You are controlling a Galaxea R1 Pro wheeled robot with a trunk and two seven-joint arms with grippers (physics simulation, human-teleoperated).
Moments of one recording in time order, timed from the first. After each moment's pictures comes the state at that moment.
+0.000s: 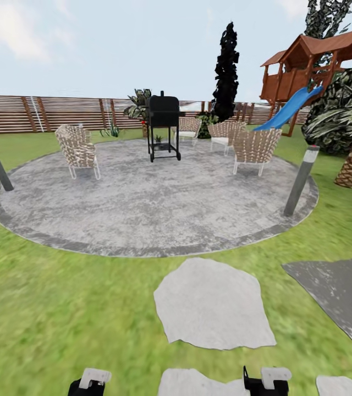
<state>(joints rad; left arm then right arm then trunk) -0.42 0.09 -0.16 -0.11 0.07 -0.30 -0.08 -0.40 -0.02 0.10 -0.05 0.01 -0.61 -0.22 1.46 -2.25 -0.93</state>
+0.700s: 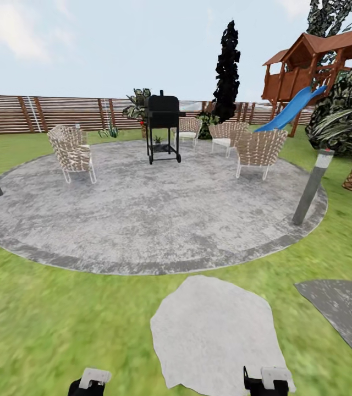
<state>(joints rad) -0.42 0.09 -0.16 -0.11 0.07 -0.30 -0.08 -0.40 -0.02 0.10 -0.05 0.01 -0.61 -0.22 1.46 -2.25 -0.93</state>
